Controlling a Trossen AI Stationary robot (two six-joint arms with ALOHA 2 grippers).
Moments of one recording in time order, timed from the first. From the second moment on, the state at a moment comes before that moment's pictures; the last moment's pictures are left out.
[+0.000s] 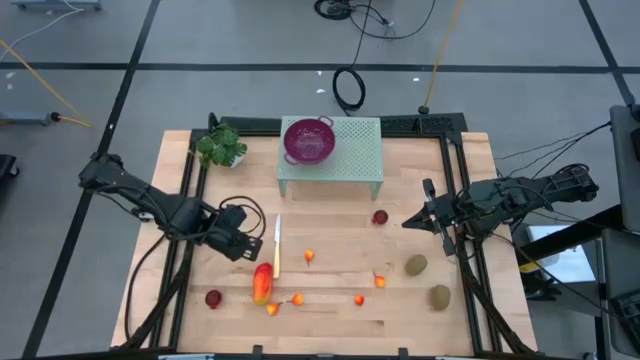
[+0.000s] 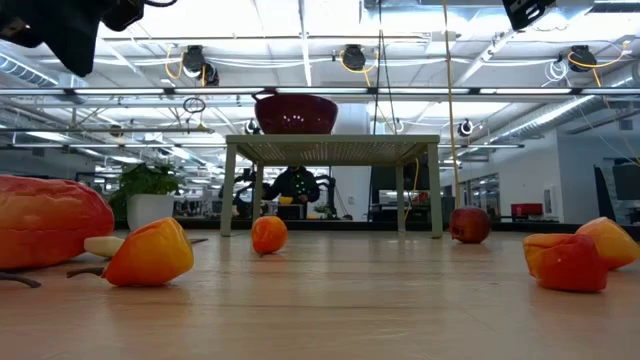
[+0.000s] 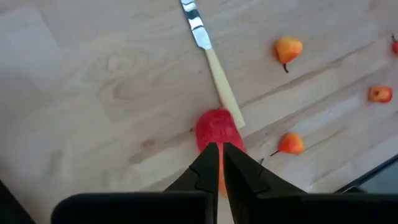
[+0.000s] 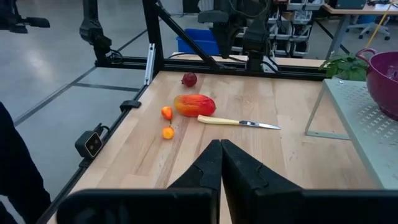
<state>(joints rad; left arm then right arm) -0.45 1.24 1.09 -1.09 -0.12 -1.66 0.27 0.61 0.71 -0.37 0.05 0.06</state>
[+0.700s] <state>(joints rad) -0.53 1.38 1.09 -1.00 -0.09 -2.05 0.27 0.61 0.71 -0.41 0.05 -0.05</state>
